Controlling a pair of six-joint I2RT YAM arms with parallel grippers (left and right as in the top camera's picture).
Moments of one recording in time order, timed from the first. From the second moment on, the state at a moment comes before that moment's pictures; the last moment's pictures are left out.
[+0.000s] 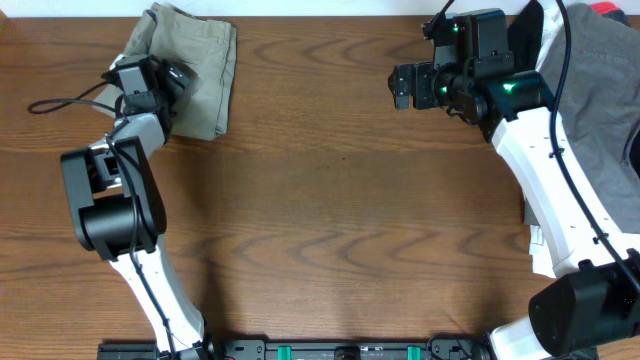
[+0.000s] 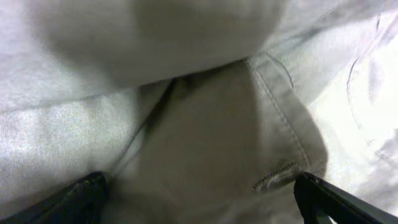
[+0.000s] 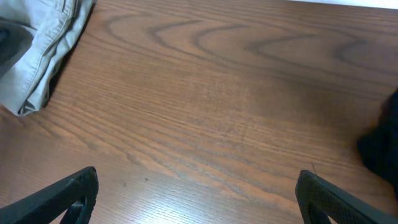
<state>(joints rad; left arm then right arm) 0.23 2.24 1.38 0.16 0.00 -0.71 0.24 1.70 1.57 -0.71 -0.15 0.14</state>
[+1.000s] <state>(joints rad) 0.31 2.11 1.28 0.13 0.28 -0.86 0.24 1.70 1.57 -0.70 -0.15 0.14</state>
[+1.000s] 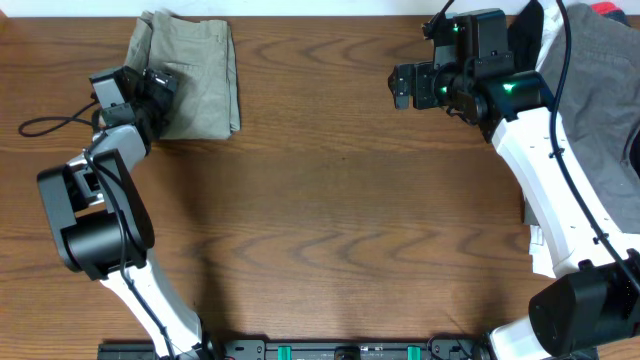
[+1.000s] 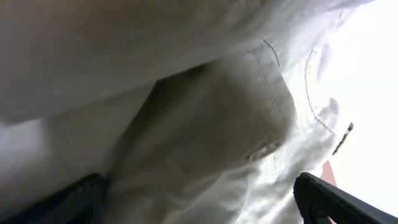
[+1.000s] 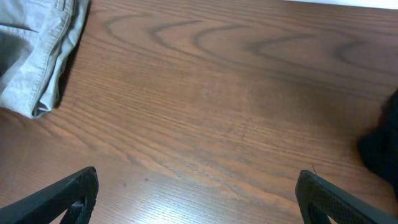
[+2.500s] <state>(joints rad) 0.19 1.33 1.26 -0.28 0.17 0.11 0.29 1.47 1.56 -0.25 0.14 -0.14</state>
